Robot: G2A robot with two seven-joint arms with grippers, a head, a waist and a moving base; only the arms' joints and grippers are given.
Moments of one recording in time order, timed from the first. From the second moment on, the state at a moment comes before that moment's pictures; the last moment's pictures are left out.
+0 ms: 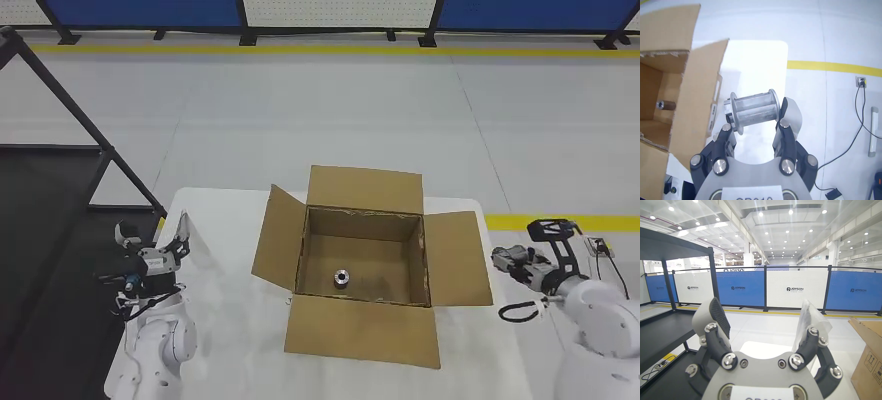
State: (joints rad) left arm 1.09 -1.34 -1.59 -1.31 1.36 0.08 0.71; right arm -0.93 -1.54 2.14 -1.65 -1.33 -0.61 1.19
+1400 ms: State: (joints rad) left arm 1.10 -1.34 -1.59 -1.32 1.36 0.11 0.71; right arm -0.86 -1.30 1.70 -1.12 -0.76 -0.83 0.99
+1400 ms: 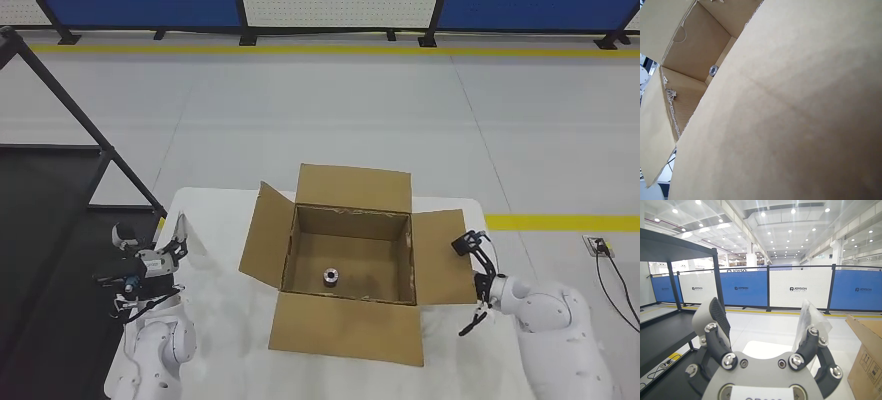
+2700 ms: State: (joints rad) left arm 1.09 -1.35 -1.57 -1.31 1.37 0.11 0.69; right arm -0.88 -1.20 1.53 -1.24 -1.22 -0.57 1.12
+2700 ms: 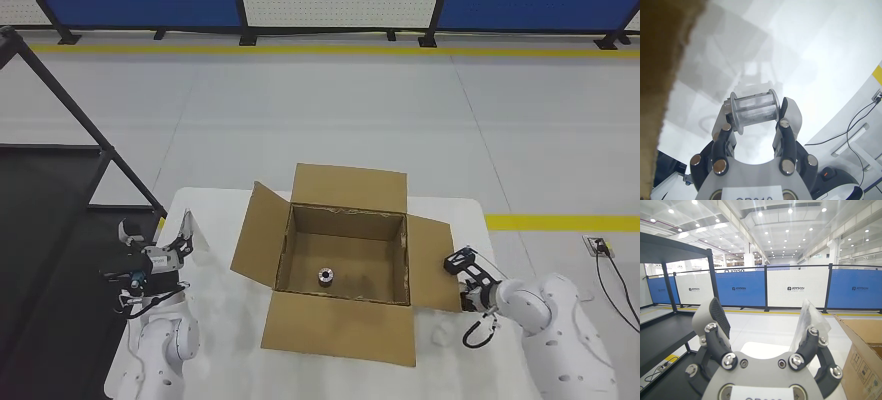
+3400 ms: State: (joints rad) left arm 1.07 -1.35 -1.57 -1.30 1.37 0.11 0.69; right arm -0.83 -1.18 1.50 -1.13 -1.21 -0.57 1.09
